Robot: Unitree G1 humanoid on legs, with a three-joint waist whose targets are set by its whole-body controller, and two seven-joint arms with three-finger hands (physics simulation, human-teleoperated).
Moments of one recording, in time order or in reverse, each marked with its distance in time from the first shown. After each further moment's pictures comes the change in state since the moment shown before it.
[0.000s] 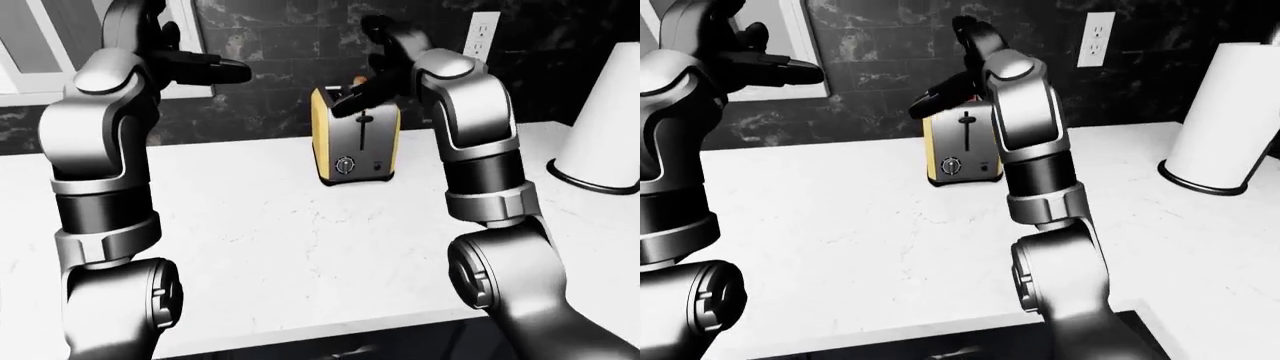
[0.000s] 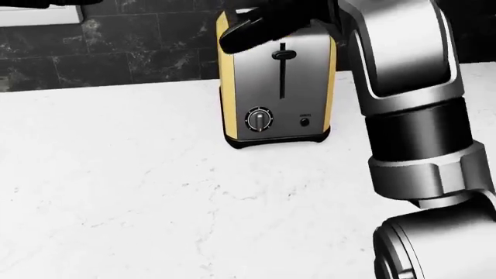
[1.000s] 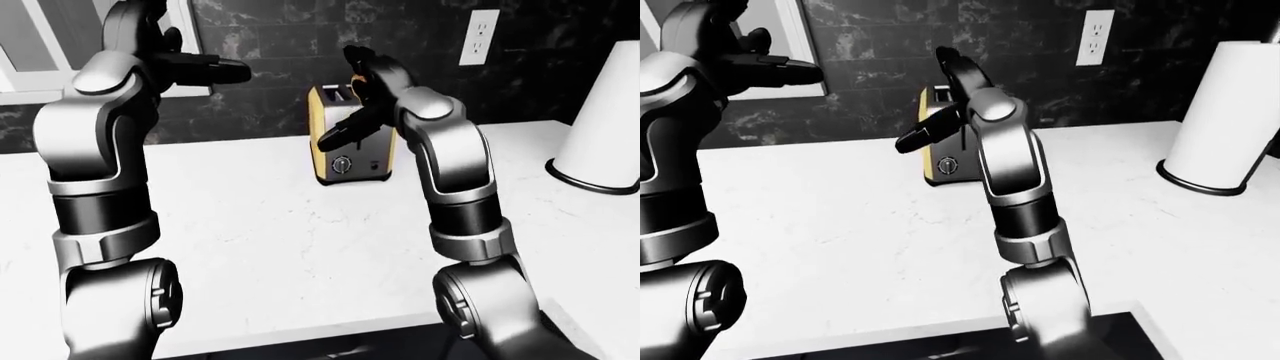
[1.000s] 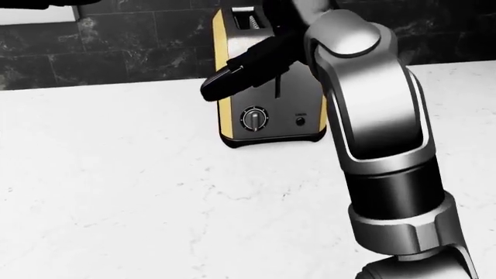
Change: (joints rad) left arm 0.001 0.001 0.012 -0.004 -0.039 0.034 0.016; right arm 0.178 0.087 0.042 -0.248 -0.032 0.075 0.008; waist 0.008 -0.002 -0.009
